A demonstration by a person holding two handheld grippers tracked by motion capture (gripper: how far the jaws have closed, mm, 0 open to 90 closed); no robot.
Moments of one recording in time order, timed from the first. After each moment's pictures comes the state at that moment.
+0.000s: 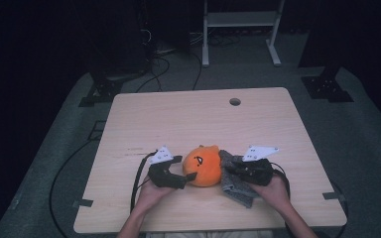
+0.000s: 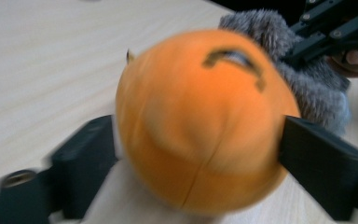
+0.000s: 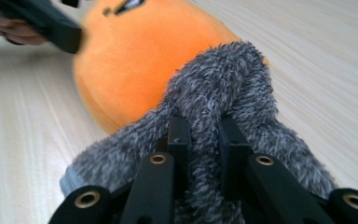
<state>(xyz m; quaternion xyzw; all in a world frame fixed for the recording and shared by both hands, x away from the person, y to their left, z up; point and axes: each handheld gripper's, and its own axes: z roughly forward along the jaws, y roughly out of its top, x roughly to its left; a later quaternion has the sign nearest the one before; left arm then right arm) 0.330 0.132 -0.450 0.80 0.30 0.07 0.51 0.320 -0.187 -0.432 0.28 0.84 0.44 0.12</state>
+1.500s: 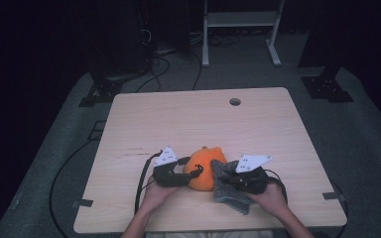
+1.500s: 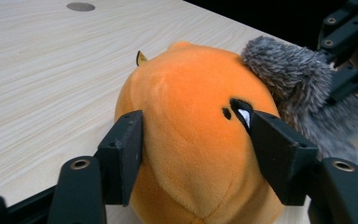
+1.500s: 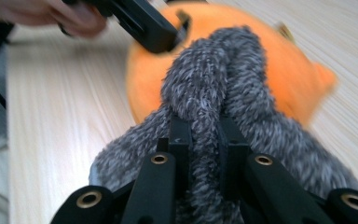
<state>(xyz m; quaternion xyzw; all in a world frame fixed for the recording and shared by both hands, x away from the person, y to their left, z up) 0.324 0.118 -0.447 0.80 0.27 0.10 0.52 0.298 -0.170 -0.430 0.21 0.87 0.44 0.12</state>
